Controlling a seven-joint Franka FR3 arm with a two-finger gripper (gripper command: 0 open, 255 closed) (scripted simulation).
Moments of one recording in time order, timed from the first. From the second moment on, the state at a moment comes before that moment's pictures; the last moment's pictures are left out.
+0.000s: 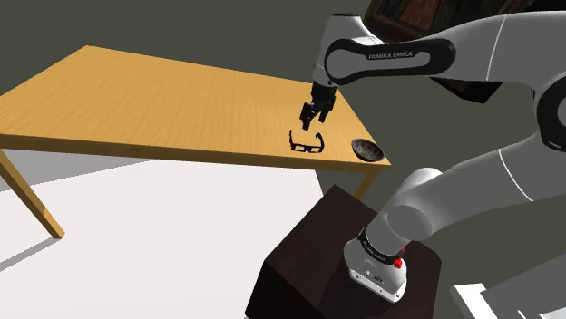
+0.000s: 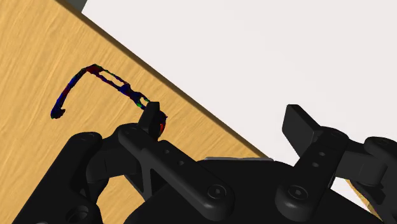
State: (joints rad) arm -0.07 -0.46 -0.11 -2.44 -0.13 1.95 0.00
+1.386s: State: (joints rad) arm -0.14 0.19 -0.22 -2.24 -0.04 2.39 -0.14
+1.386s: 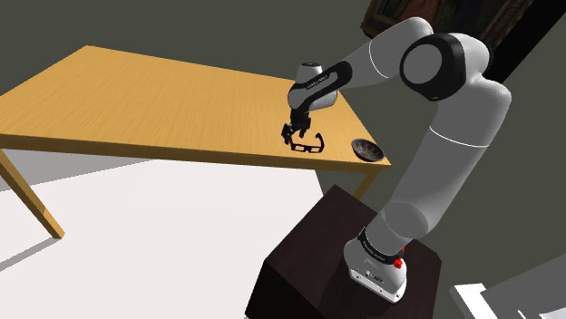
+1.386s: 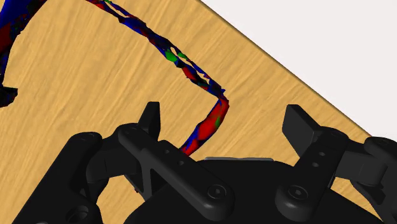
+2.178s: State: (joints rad) arm -0.14 0.22 -0.22 -2.25 -0.04 2.43 -0.15
